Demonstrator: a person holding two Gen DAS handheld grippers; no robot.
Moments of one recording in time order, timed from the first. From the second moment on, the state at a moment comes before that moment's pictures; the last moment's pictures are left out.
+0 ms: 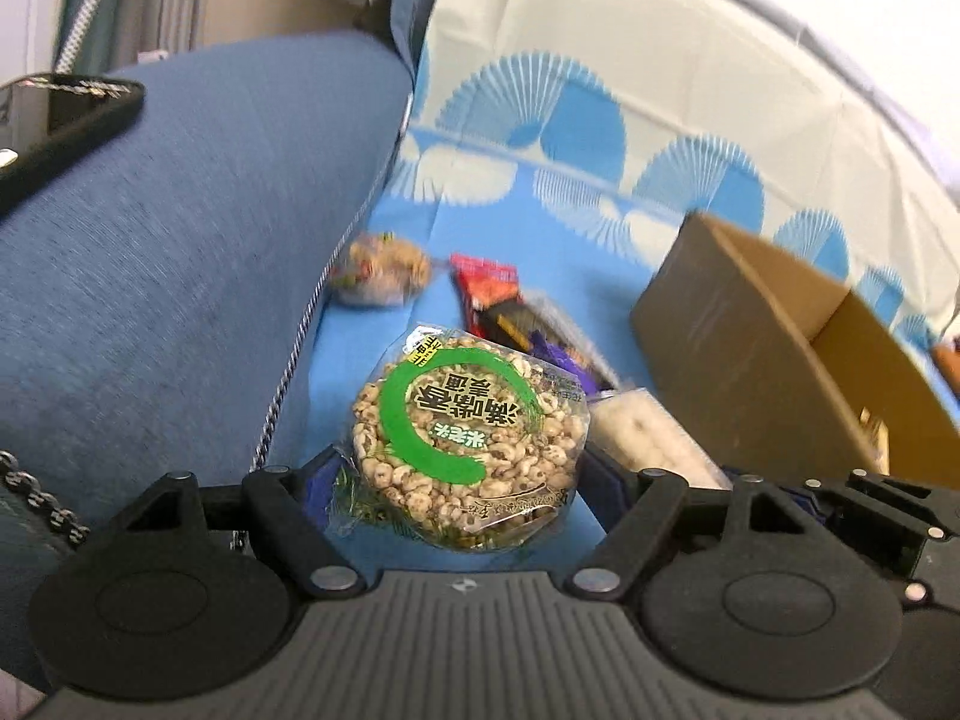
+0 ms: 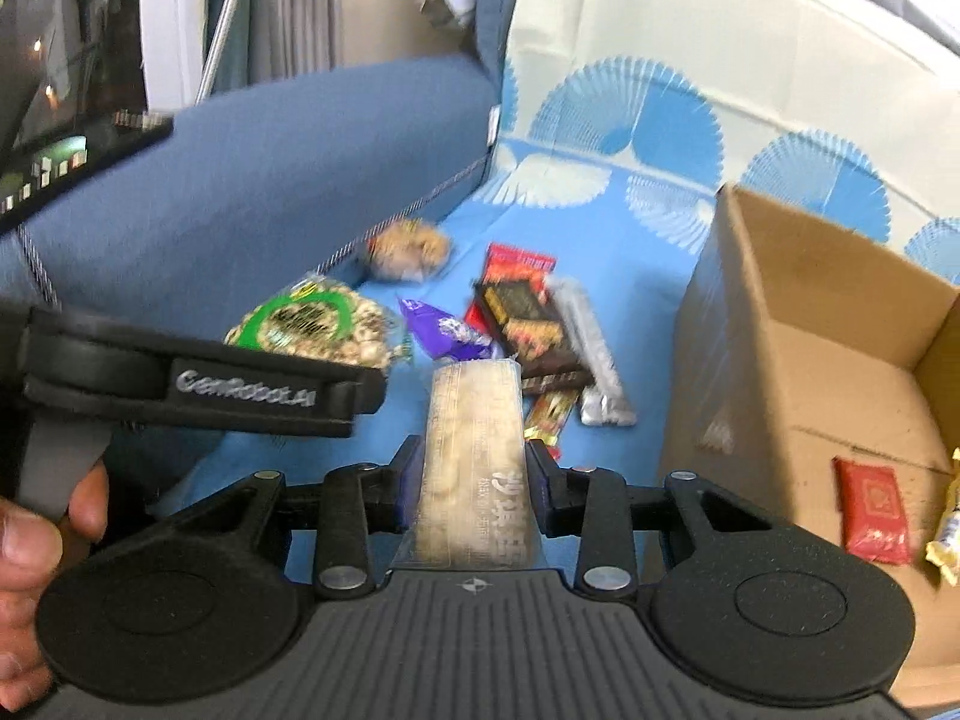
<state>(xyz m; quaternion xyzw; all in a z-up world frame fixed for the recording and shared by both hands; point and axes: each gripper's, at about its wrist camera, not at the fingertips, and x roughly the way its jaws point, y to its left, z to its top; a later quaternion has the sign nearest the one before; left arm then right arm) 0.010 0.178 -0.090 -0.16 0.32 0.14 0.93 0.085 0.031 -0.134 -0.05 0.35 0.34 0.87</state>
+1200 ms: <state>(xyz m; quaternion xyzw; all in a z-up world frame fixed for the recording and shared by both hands) 0.002 0.160 -0.077 -0.11 0.25 0.17 0.95 0.104 -0.026 -0.088 0.00 0.24 0.34 0.91</state>
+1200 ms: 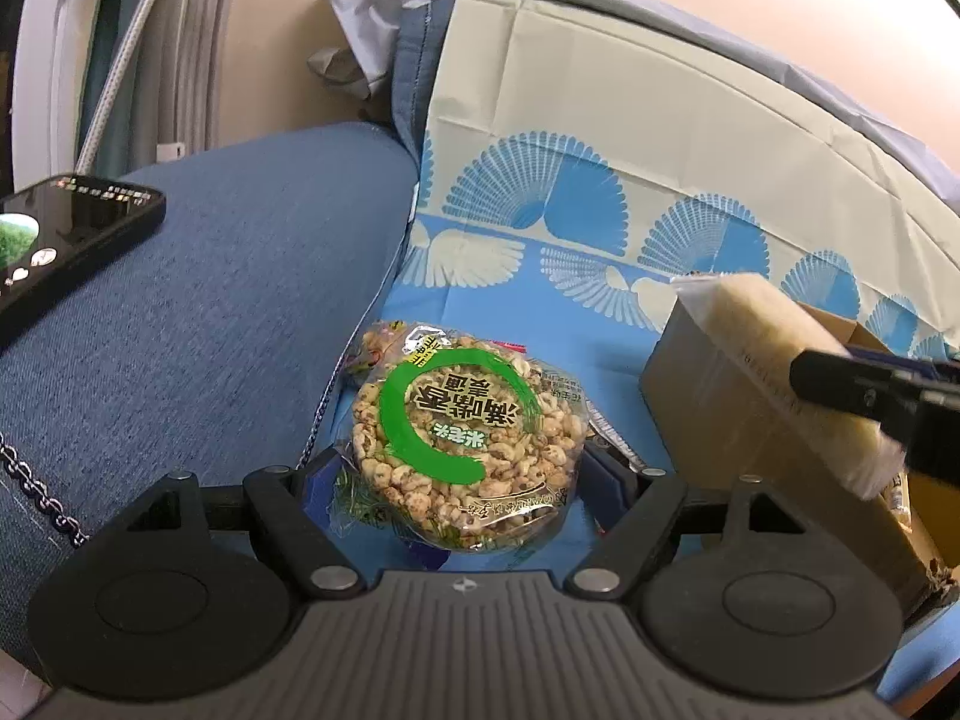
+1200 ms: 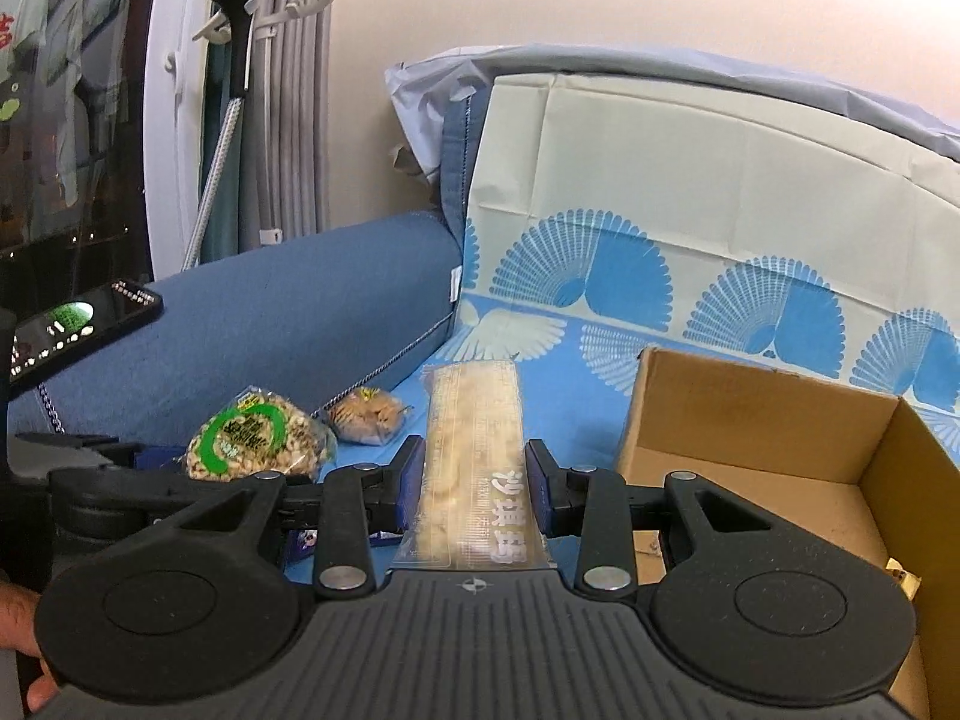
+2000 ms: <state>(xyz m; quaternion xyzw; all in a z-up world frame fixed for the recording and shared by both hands) 0.015 0.121 -0.024 -0.10 0.22 0.17 0.96 0.149 -0.102 -0.080 0.11 0.24 0.26 0.93</state>
